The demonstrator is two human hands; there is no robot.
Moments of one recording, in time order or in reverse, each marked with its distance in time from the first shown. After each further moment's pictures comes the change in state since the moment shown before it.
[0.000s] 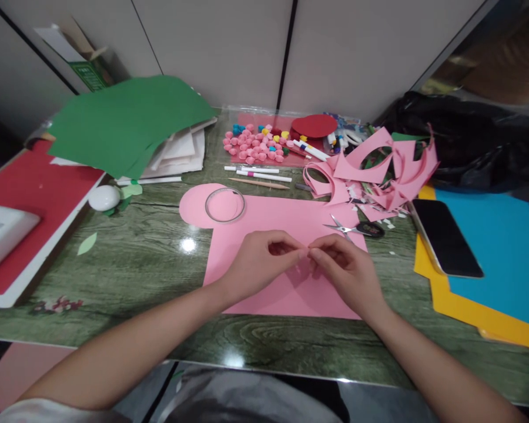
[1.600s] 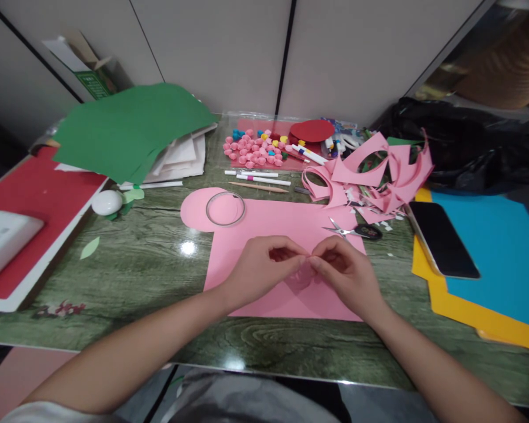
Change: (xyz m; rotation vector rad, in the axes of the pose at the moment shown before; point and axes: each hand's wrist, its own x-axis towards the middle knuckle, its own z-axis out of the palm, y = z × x) left_hand -0.003 0.004 0.003 -0.036 -0.001 -0.003; right_hand -0.001 0.005 -0.005 -0.006 -0.044 -0.082
